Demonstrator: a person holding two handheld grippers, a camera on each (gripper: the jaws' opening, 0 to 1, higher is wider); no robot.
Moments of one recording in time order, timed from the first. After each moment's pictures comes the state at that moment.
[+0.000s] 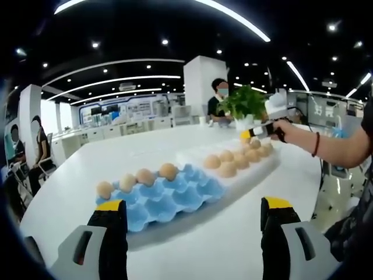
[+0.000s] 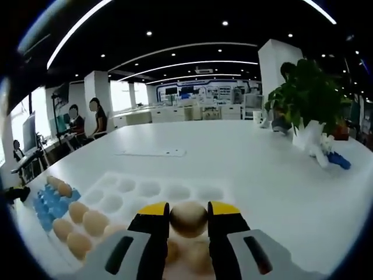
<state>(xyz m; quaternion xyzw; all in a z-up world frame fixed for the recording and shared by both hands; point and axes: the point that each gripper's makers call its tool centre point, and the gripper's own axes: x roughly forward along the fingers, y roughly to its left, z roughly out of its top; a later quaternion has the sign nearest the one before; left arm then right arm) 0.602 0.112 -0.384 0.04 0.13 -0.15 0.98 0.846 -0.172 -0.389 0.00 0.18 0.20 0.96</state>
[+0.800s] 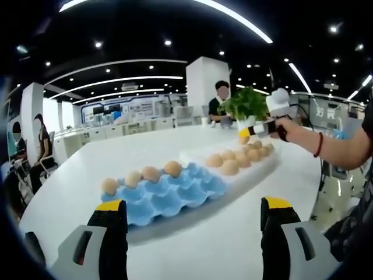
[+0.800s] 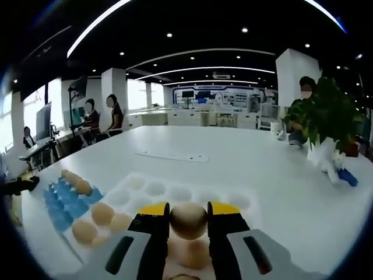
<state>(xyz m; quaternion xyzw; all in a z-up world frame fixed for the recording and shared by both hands) 0.595 0.122 -0.385 0.03 0.13 -0.15 0.98 0.826 -0.127 -0.371 -0.03 0.15 0.25 0.96</state>
